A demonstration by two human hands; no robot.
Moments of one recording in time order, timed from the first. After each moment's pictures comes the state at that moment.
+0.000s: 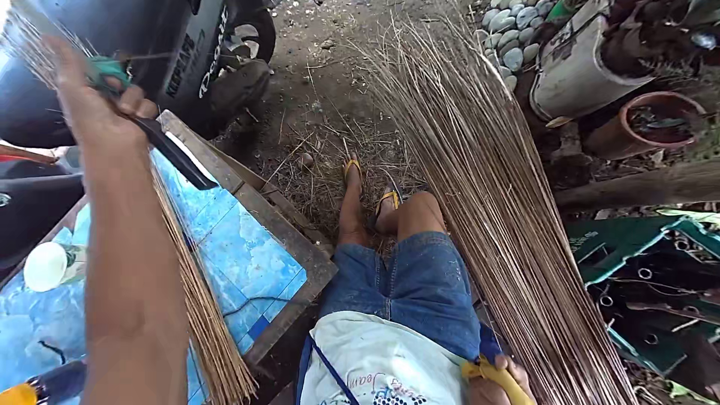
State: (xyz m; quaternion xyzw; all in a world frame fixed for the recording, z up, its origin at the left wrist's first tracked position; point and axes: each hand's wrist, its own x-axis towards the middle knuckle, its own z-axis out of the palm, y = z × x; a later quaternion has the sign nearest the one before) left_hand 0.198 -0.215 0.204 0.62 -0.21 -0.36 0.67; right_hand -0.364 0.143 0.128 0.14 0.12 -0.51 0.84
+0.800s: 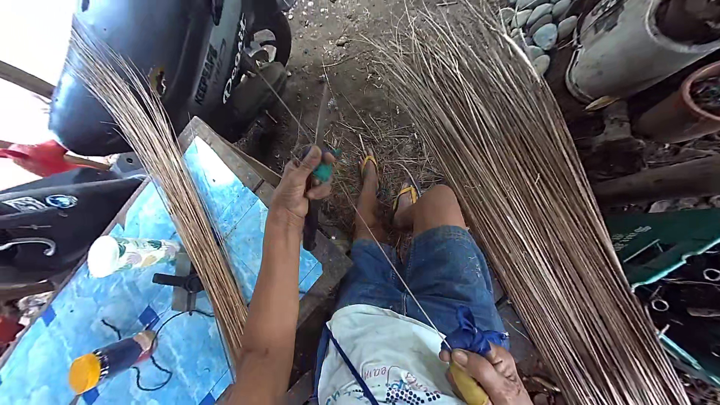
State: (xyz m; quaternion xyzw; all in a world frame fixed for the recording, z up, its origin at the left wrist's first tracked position) left_hand 0.019 -0.131 0.126 0.42 -0.32 -0.69 0.49; right_hand -0.319 0.105 0.150 -0.28 0.40 -0.41 0.77
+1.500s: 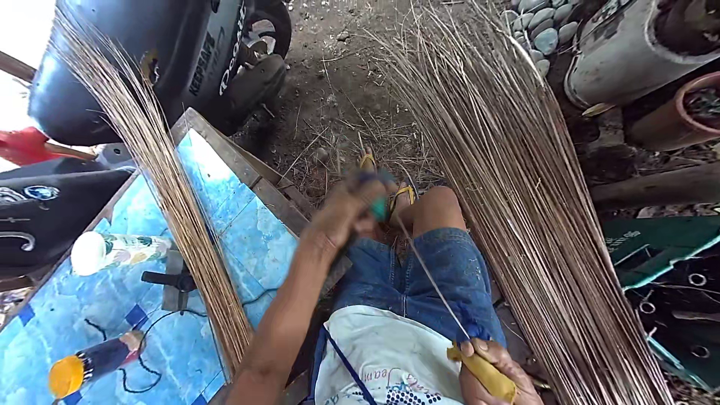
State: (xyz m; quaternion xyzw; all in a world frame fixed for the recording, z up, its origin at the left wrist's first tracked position) left_hand -0.051 -0.088 0.145 0.45 -0.33 -0.73 0.40; right_hand -0.329 0.091 0.156 0.05 0.26 -0.37 0.89
